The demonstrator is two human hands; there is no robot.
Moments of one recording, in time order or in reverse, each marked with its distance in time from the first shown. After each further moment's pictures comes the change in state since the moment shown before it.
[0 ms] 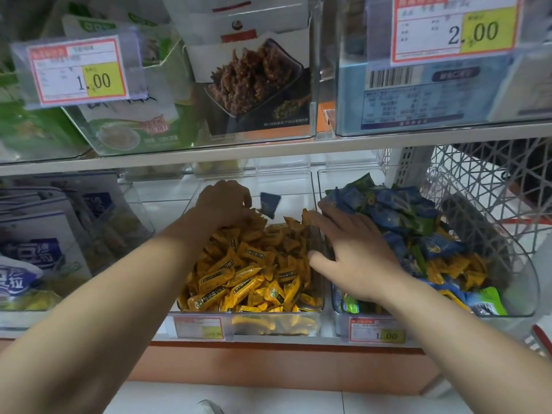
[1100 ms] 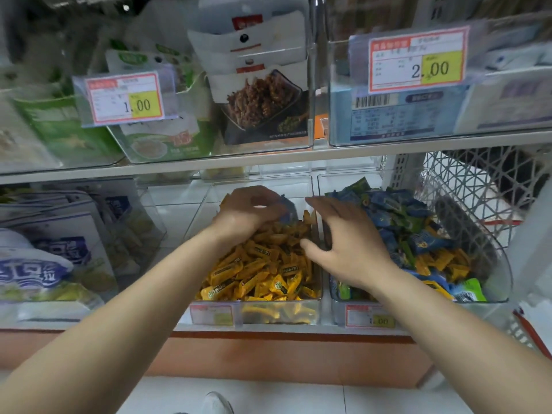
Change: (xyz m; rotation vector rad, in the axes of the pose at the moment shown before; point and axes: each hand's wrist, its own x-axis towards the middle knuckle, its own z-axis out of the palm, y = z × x) left_hand -0.085 0.056 -0.045 -1.213 0.070 -0.020; right_hand -0.008 -0.014 -0.013 0.126 0.224 -0.051
